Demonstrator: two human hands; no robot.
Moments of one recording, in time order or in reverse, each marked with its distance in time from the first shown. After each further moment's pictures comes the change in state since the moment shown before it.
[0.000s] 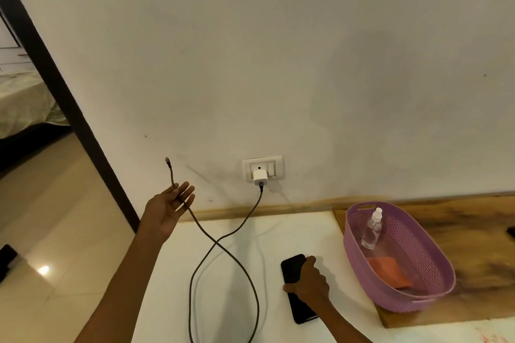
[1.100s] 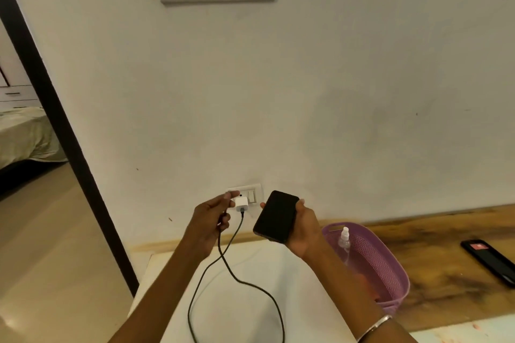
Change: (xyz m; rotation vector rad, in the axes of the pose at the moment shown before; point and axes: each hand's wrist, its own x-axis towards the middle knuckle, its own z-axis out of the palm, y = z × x) left_hand -0.093 -0.036 0.129 0.489 -0.313 0.104; right_hand -0.079 -0.085 -0.190 1.754 -0.485 -0.197
